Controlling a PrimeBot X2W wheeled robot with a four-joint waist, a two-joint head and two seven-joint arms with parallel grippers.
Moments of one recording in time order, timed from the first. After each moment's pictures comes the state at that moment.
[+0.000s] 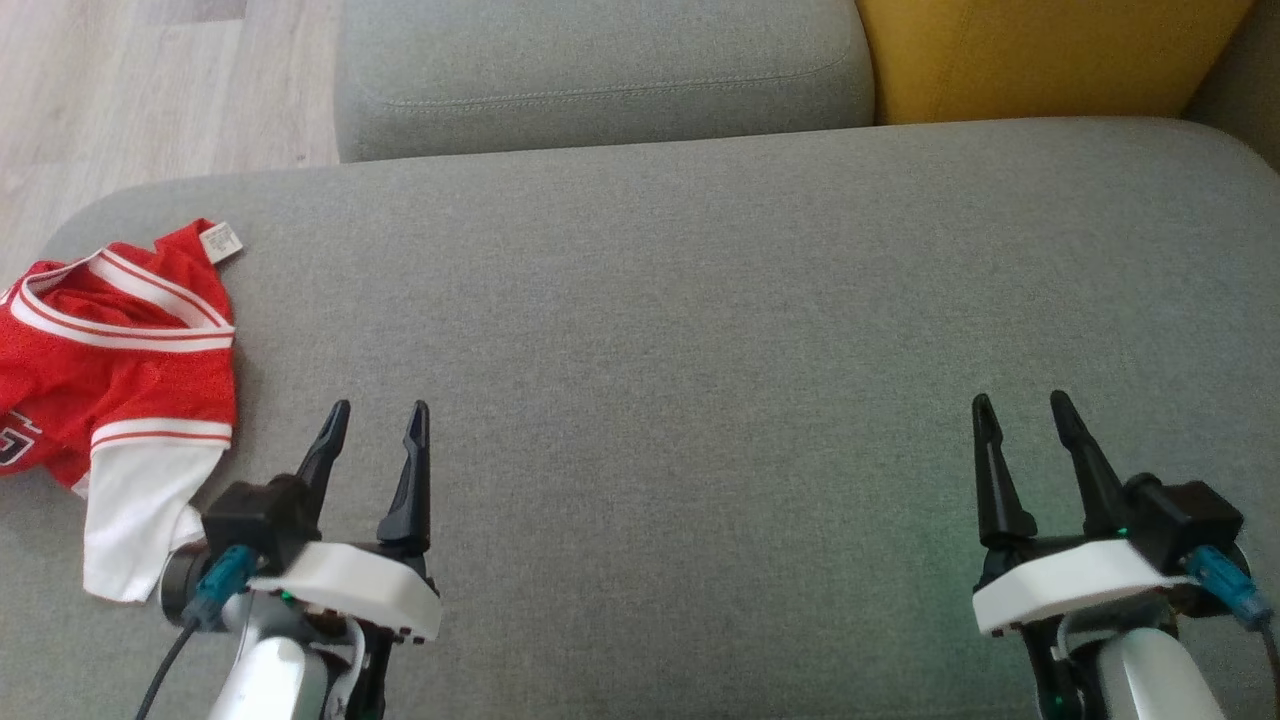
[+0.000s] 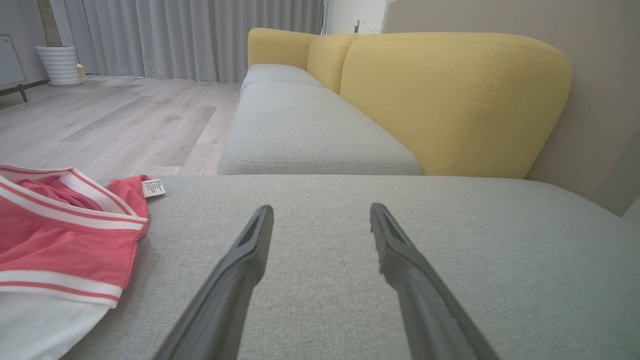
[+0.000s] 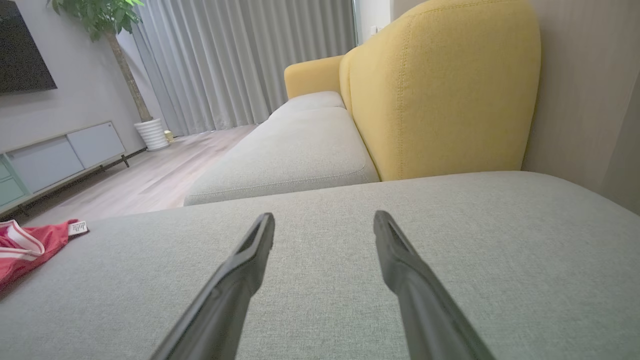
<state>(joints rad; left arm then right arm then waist) -0.06 0.14 -0.25 0.16 -0.28 0.04 -0.19 -0.02 -0.05 0.02 0.17 0.18 0.12 -0.13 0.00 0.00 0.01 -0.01</state>
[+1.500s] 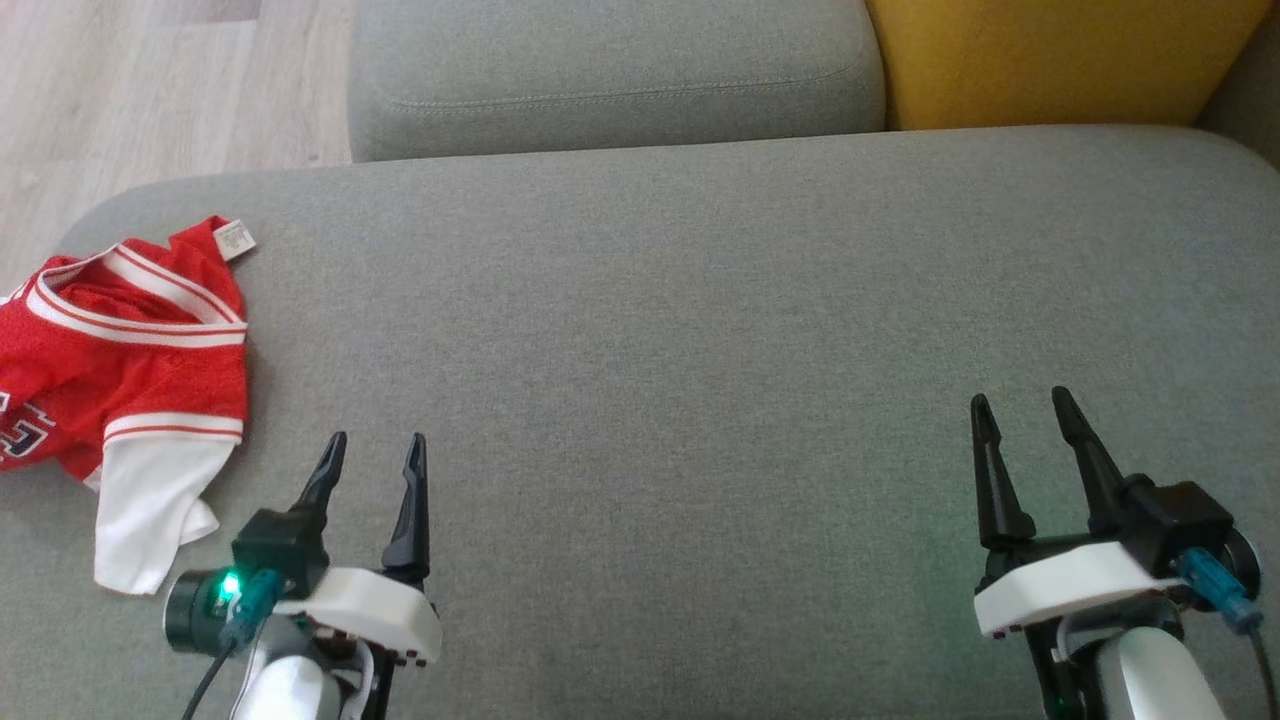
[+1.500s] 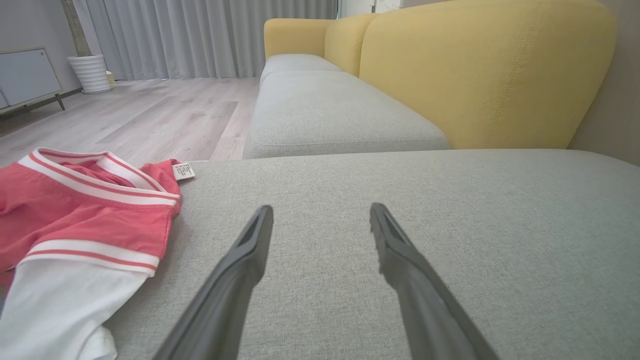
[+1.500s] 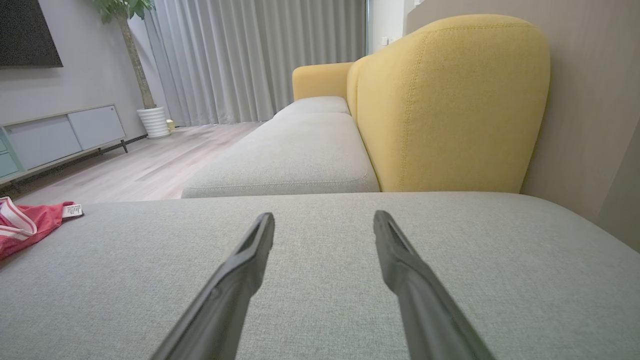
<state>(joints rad) -0.06 0.09 -0.19 0.29 -0.14 0.02 -0.25 -0.02 -0.04 0.01 0.17 0.10 0.12 -0.15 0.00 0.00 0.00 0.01</state>
